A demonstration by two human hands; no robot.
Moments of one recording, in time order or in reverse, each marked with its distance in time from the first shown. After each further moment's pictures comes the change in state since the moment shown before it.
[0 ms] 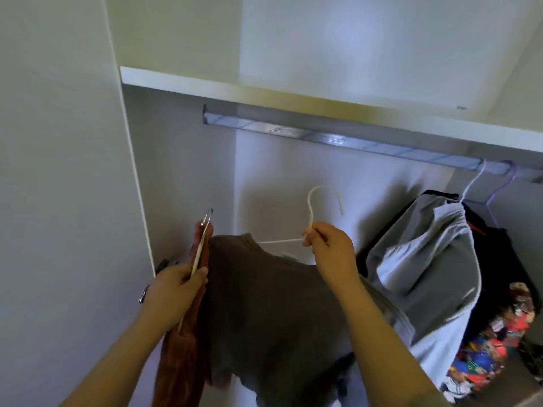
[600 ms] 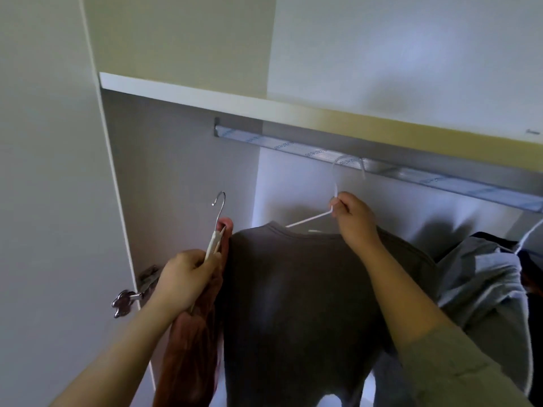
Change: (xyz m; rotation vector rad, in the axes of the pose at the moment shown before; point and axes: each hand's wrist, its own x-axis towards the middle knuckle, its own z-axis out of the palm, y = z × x) left_hand 0.028 0.068 0.038 0.052 0.275 -0.049; right_hand 0.177 0.042 -0.007 0.008 -0.143 -0.299
